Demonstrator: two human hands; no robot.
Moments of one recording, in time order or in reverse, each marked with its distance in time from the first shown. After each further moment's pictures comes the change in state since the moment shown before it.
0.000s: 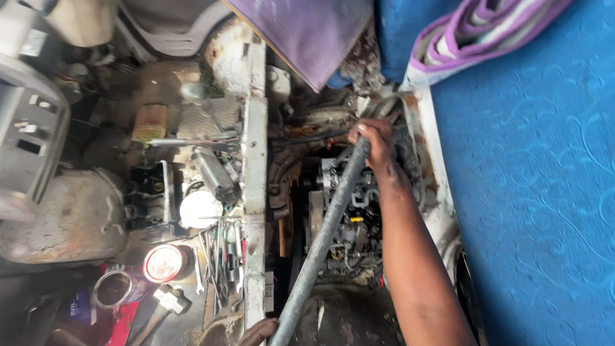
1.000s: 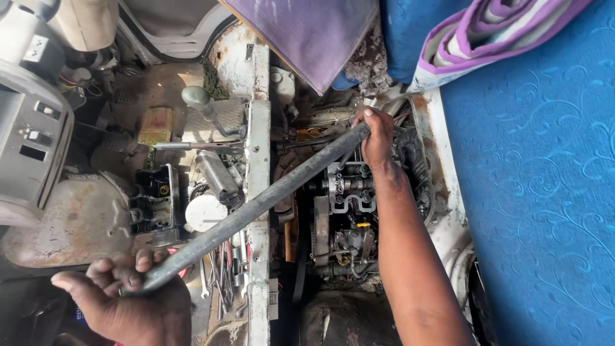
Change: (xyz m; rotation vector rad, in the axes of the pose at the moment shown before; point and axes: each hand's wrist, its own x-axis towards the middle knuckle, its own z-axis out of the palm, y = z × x) left_hand -0.183 0.461 0.202 -0.690 0.457 1.113; right_hand 0.026 0.021 0.017 -0.155 0.218 -0.142
